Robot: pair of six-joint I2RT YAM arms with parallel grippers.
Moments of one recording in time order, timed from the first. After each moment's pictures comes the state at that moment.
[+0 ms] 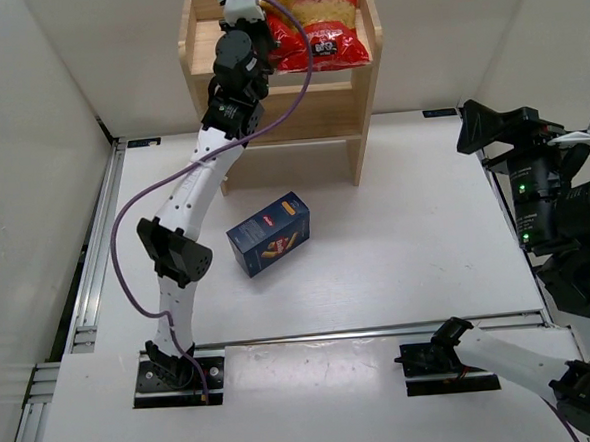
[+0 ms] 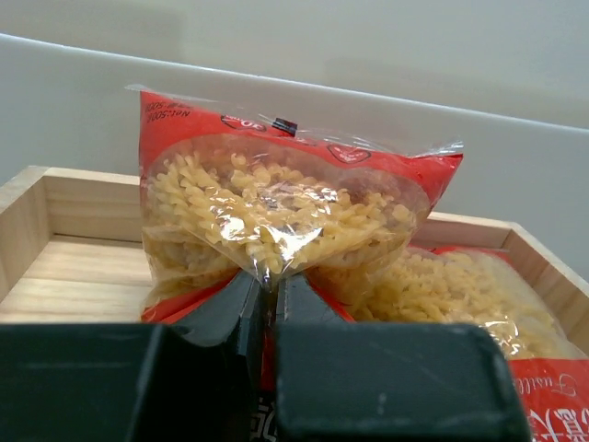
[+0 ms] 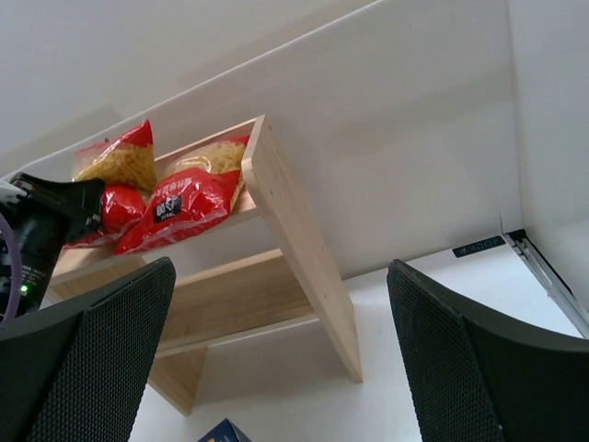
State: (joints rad) left arm -0.56 2.11 2.48 0.06 -0.48 0.00; right arm 0.72 0.81 1.56 -0.39 0.72 0.17
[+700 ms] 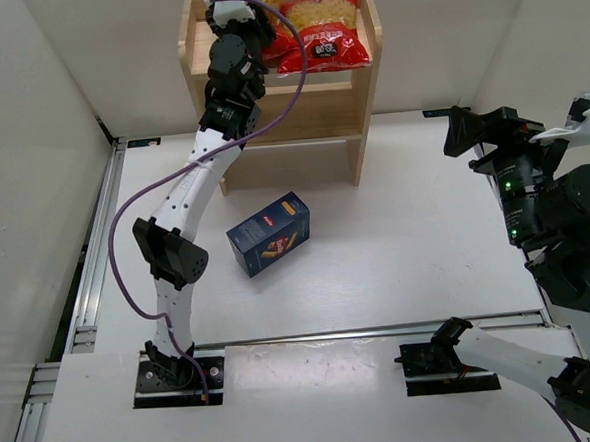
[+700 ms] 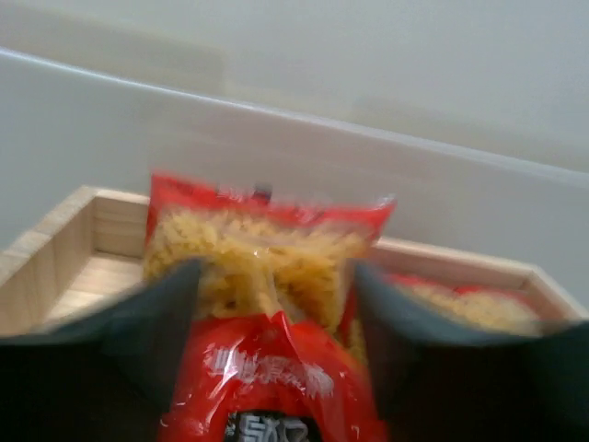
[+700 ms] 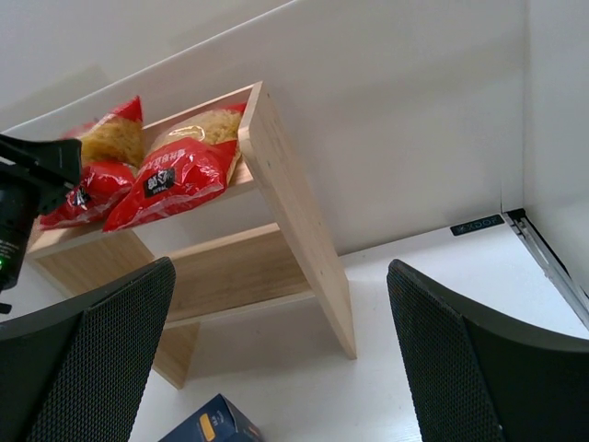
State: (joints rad) left arm -0.54 2.08 2.40 0.16 -0.54 0.01; right arm 0.72 0.84 1.56 -0.46 0.71 0.21
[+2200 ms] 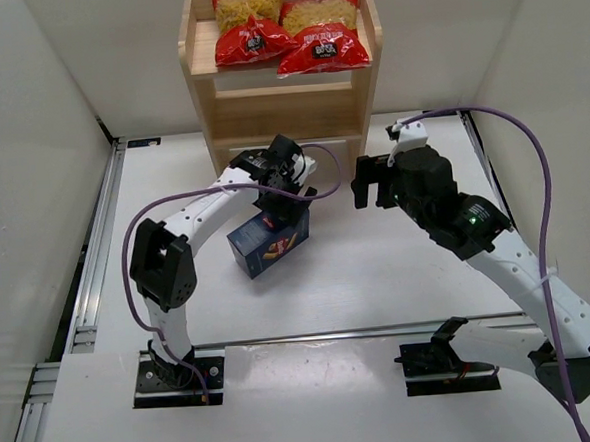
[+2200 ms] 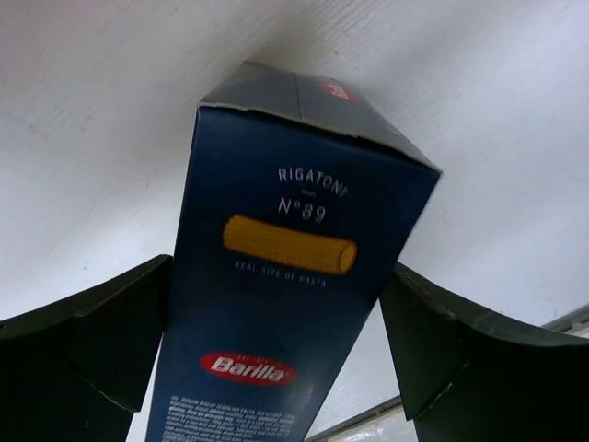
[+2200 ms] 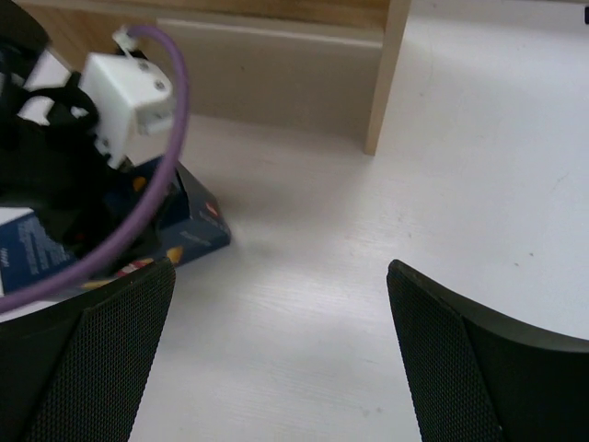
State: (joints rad) left arm -0.67 1.90 1.70 -0.95 -0.01 0.01; right arm 0.71 1.06 1.29 -0.64 0.35 0.27
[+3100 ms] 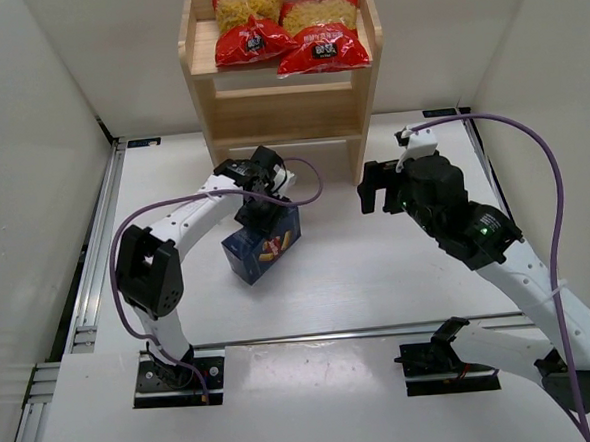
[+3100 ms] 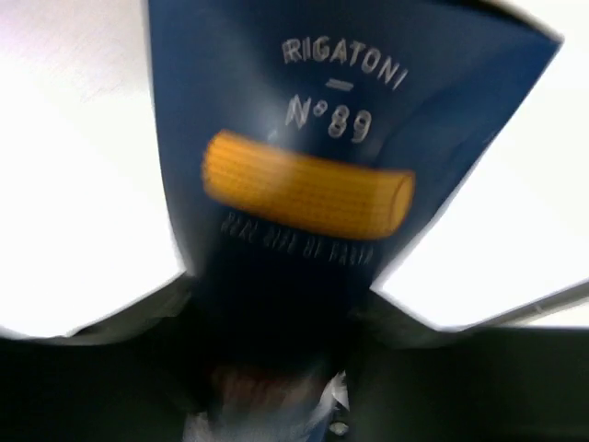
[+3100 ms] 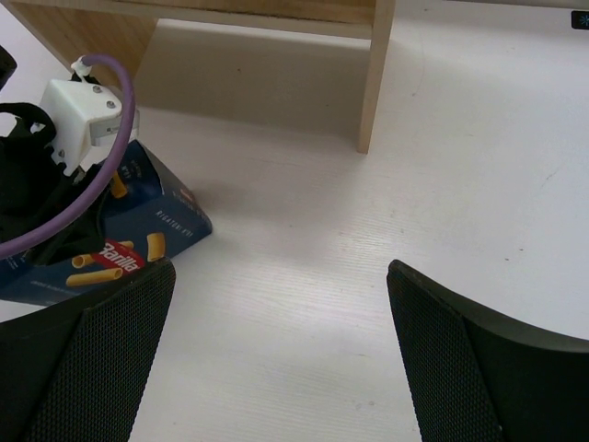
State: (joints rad) left arm -0.60 1.80 1.53 -1.00 -0.01 0.00; right arm 0.71 0.99 1.23 -0.64 0.35 0.26
